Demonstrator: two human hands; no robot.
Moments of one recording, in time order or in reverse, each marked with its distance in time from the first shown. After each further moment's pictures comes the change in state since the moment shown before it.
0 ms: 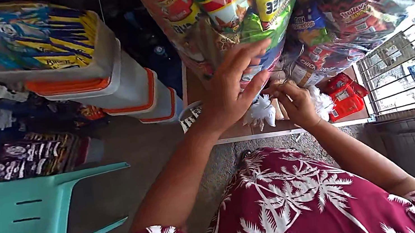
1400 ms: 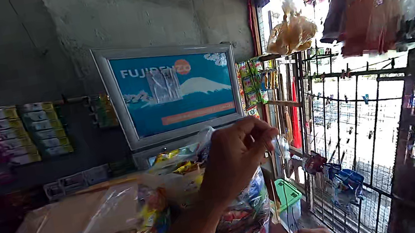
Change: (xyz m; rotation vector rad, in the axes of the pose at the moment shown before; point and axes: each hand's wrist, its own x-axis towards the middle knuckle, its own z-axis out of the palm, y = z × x) left_hand 0.250 0.341 0.216 -0.081 0.036 0.647; right_hand -0.130 -0.052 -0.379 0.036 0.135 -0.073
